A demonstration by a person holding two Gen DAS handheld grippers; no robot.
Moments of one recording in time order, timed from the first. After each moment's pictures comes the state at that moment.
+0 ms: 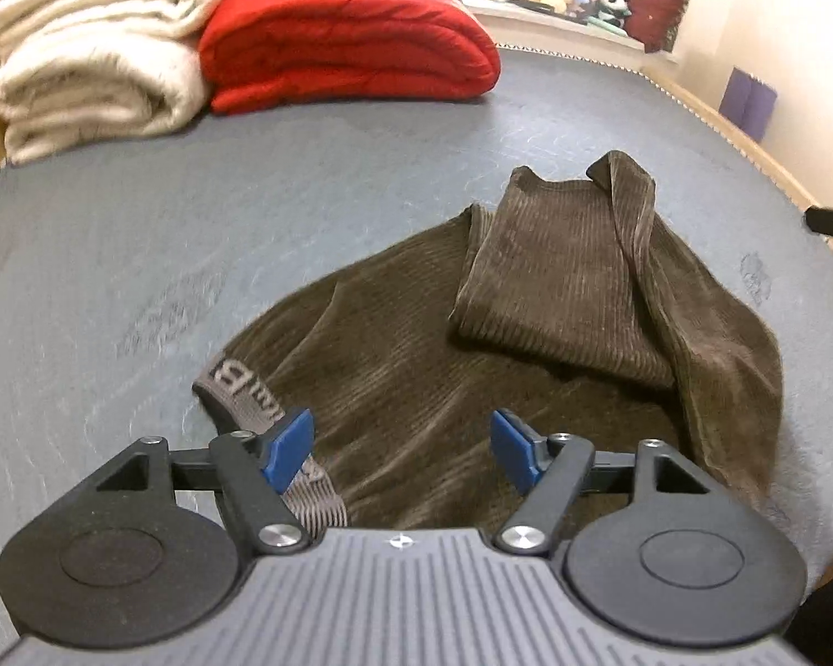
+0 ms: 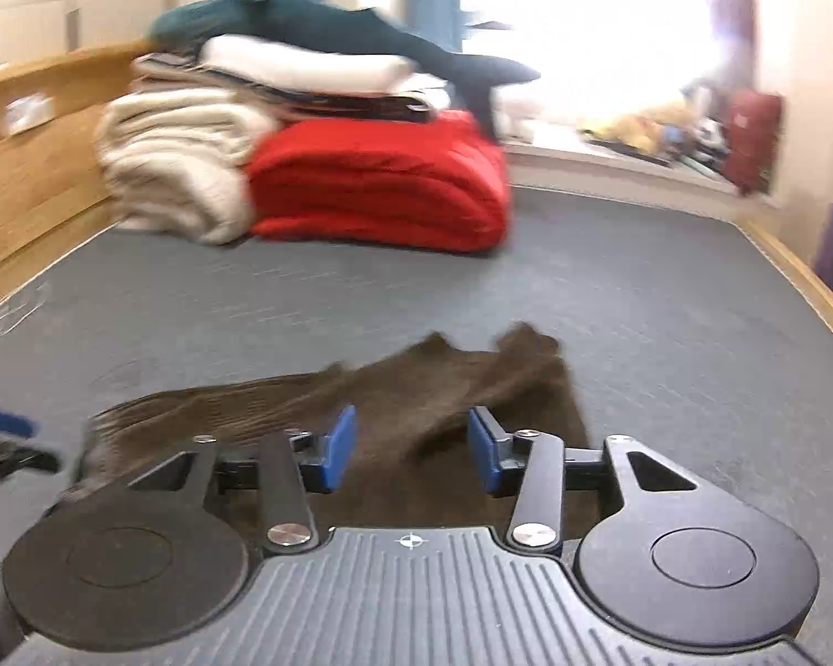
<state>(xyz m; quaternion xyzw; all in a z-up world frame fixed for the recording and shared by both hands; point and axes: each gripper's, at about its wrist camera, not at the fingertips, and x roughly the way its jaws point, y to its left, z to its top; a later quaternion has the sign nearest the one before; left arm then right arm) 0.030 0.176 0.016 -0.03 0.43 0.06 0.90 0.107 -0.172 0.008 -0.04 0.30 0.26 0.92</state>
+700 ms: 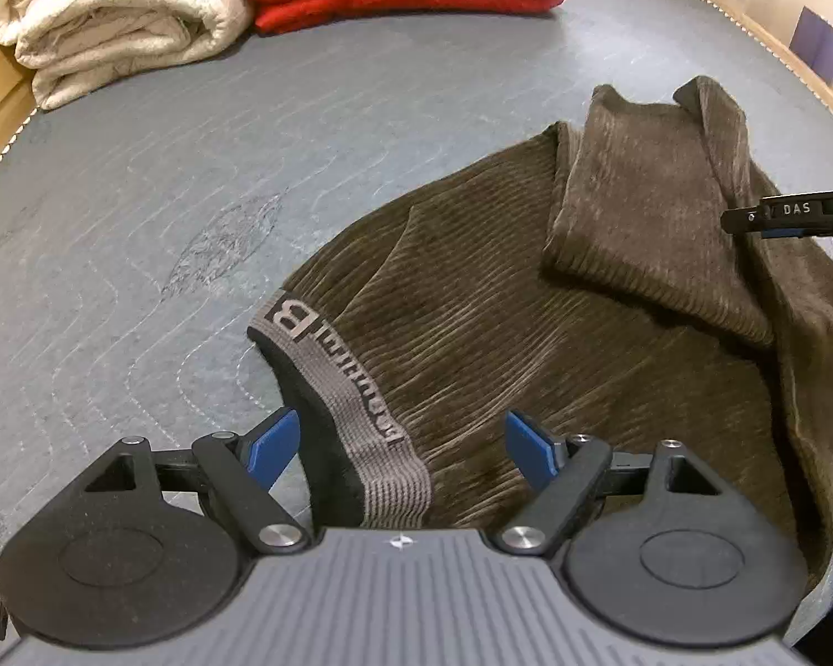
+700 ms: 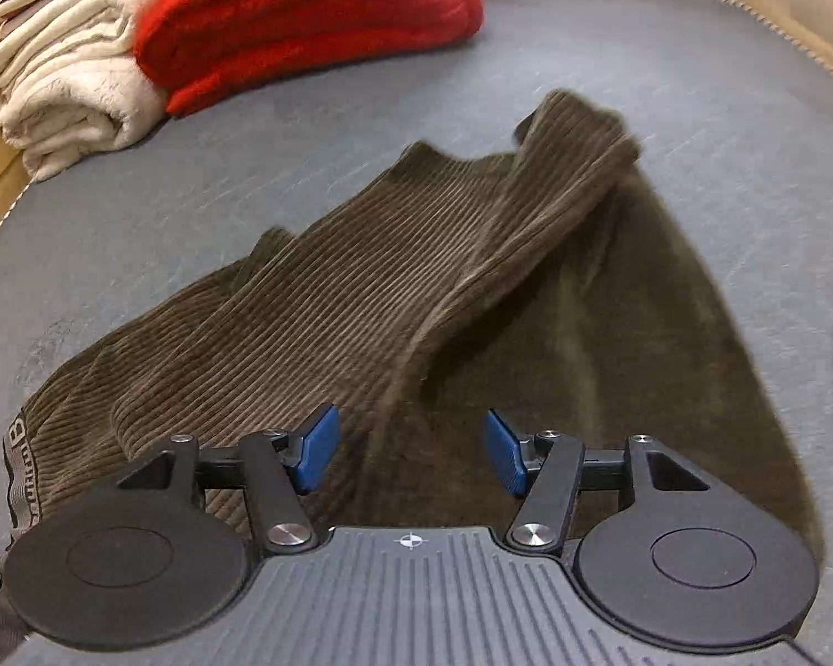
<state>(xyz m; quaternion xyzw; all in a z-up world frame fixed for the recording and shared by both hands) 0.060 0.219 -0.018 -0.02 0.52 0.12 0.85 0.212 -0.073 -0.122 -0.01 0.48 0.23 0.85</state>
